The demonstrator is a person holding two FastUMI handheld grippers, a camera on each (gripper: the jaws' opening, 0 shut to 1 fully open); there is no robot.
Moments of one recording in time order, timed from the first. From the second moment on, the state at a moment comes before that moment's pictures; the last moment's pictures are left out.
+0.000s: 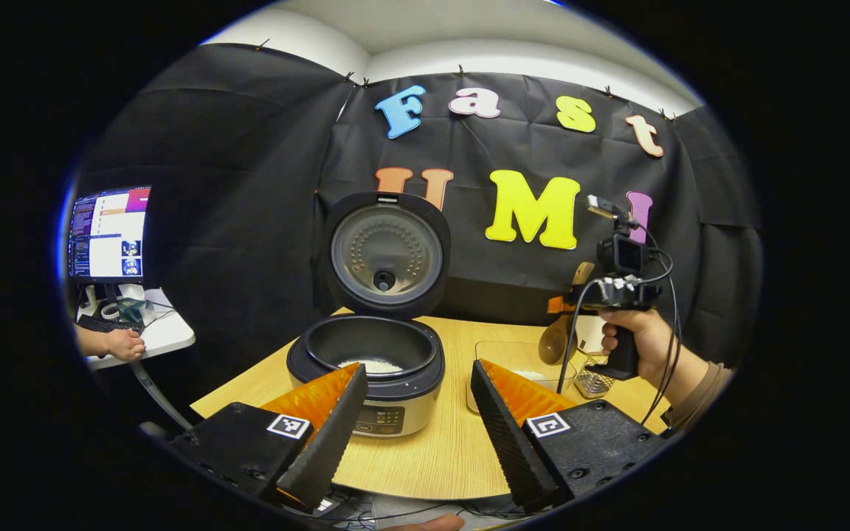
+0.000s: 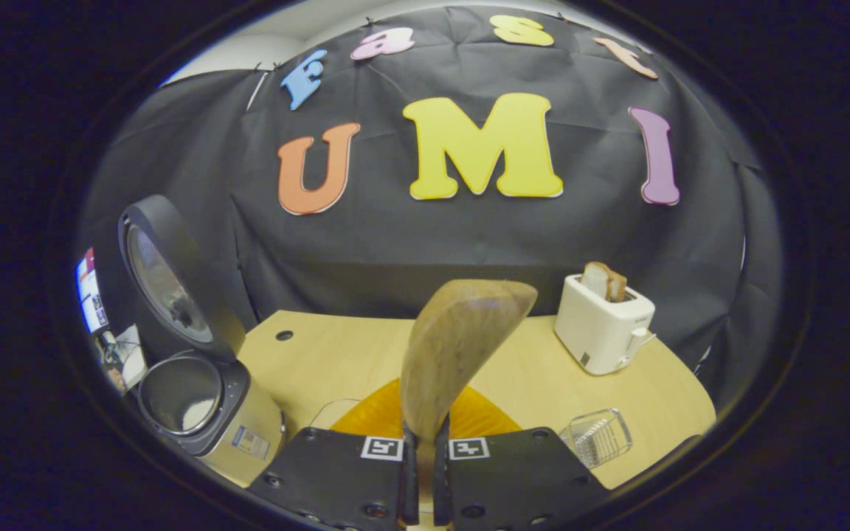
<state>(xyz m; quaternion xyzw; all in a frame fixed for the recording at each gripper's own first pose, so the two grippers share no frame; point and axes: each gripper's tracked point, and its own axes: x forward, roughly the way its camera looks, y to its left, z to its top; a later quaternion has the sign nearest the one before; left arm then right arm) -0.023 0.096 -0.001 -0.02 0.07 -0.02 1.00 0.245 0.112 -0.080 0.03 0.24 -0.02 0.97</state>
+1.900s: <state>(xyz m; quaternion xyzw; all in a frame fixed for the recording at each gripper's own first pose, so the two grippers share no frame) -0.016 0.101 -0.006 -0.05 0.08 -0.02 0.99 0.232 0.189 -0.173 0.11 0.27 -0.02 0.96</state>
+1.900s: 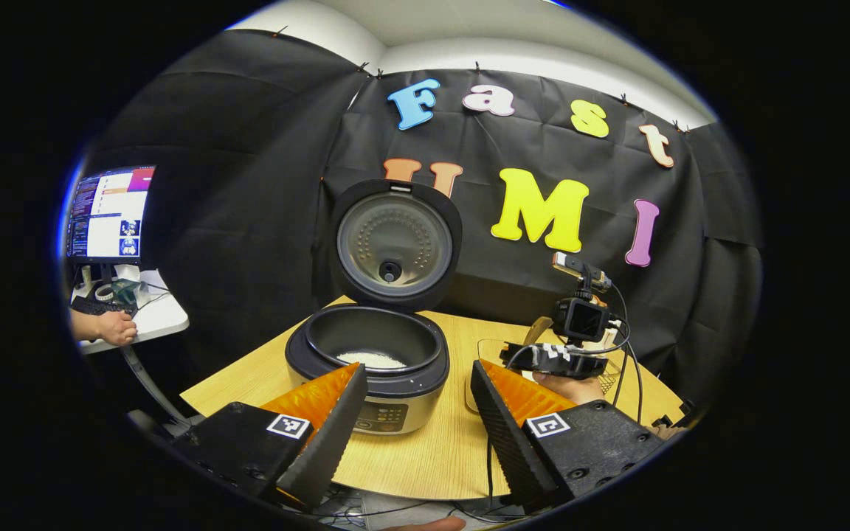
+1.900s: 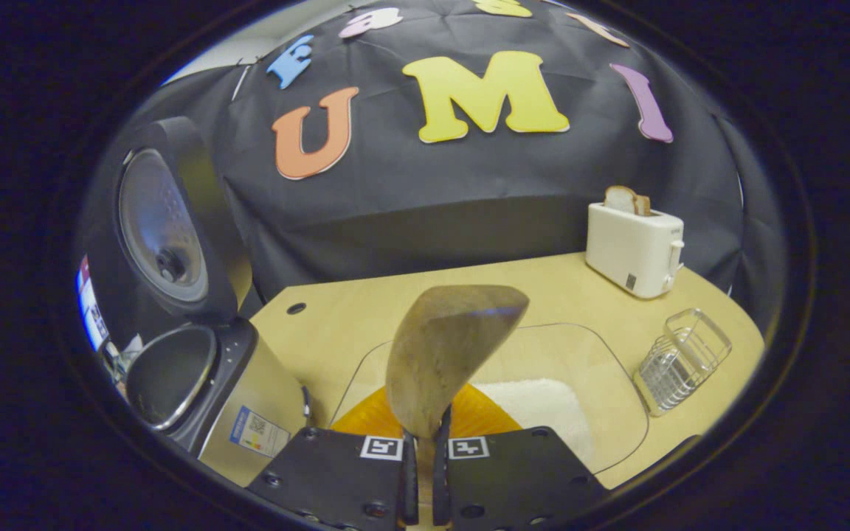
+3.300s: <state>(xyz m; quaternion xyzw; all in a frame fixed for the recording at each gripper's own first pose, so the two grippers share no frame) -0.012 0.115 -0.016 -0.04 0.09 -0.02 0.99 0.233 0.111 -0.134 0.59 0.25 0.01 0.77</state>
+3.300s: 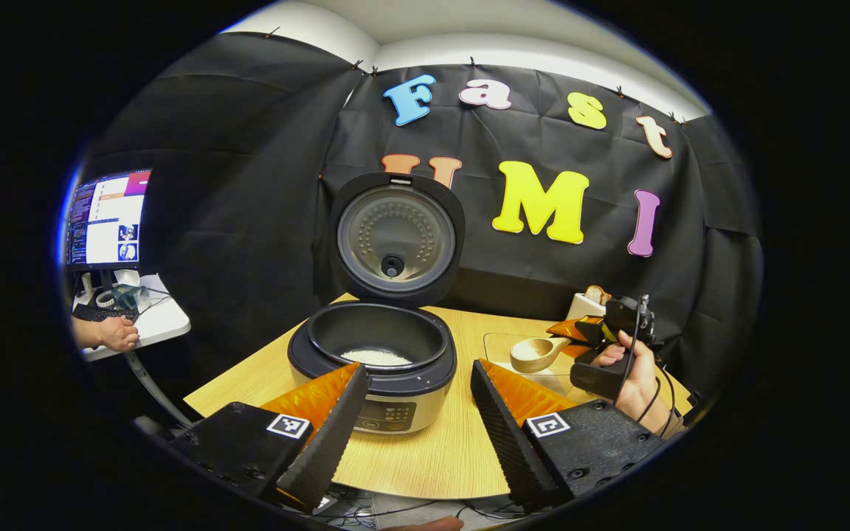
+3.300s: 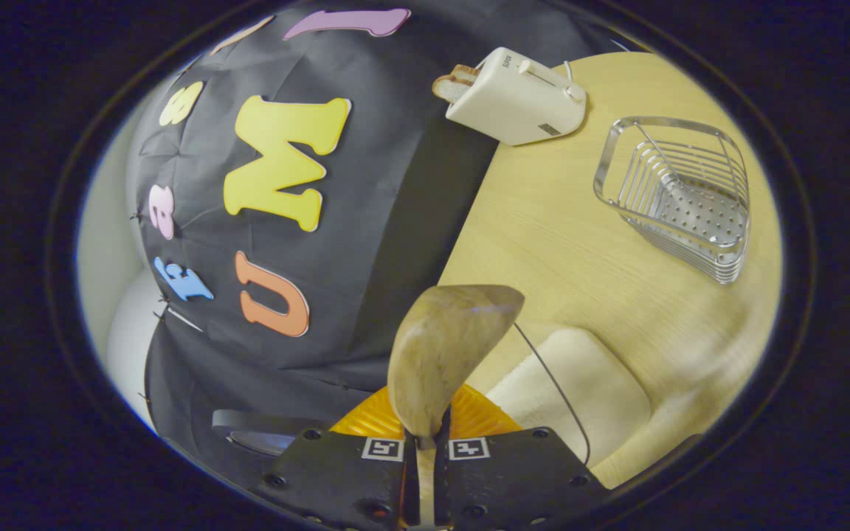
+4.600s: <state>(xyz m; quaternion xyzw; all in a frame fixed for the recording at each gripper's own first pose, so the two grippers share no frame) -0.018 0.152 -0.017 -0.06 0.10 0.00 0.99 0.237 0.331 -0.017 0.36 0.21 0.12 0.90</state>
